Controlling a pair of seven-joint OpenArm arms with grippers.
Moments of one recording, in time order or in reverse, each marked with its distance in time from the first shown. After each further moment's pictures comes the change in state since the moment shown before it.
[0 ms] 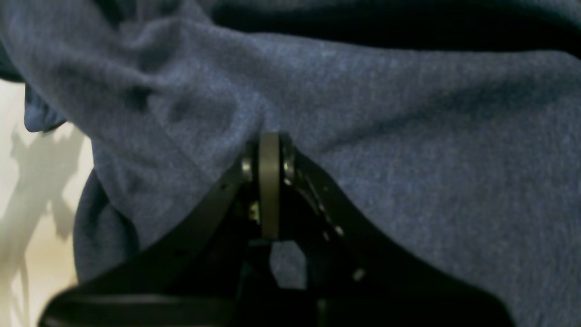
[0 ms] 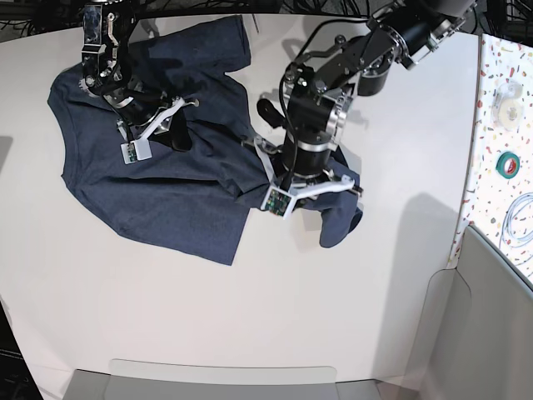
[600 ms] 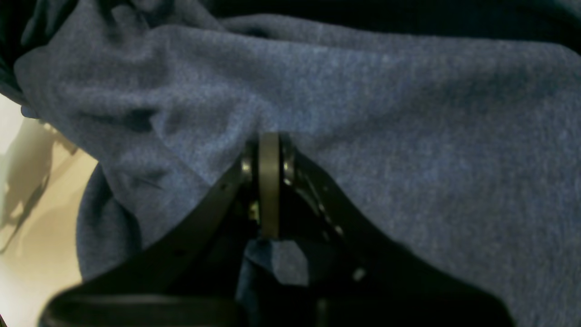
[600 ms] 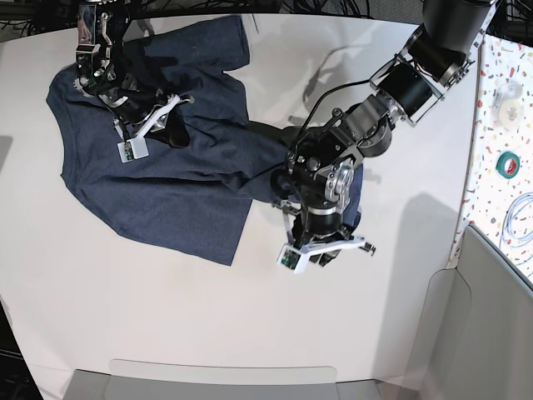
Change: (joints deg) left arm -12.2 -0.2 -1.1 -24.2 -0.2 -0.6 -10.7; right arm -0.2 1.4 0.0 0.2 1.9 0.5 -2.8
